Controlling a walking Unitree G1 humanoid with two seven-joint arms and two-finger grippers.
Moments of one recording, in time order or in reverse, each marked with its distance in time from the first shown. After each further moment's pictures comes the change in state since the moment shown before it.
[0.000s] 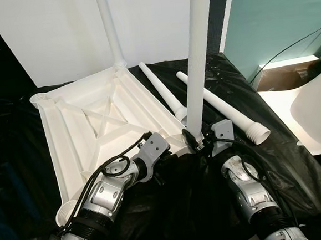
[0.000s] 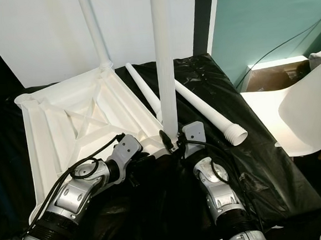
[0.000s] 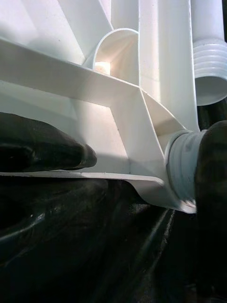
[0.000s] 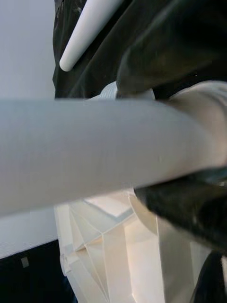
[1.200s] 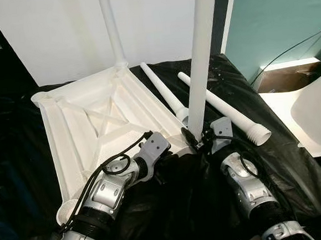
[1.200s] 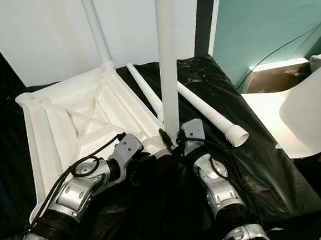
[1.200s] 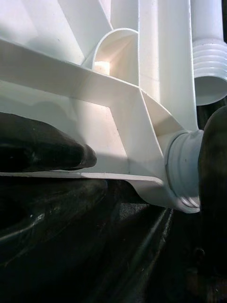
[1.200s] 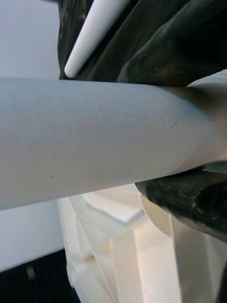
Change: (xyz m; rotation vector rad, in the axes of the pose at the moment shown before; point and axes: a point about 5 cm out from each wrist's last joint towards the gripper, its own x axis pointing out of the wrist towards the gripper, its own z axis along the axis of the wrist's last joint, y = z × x) left arm 0.003 0.002 0.000 -0.008 0.007 0.001; right arm 0.009 0.010 -0.003 0.025 -0.007 -0.087
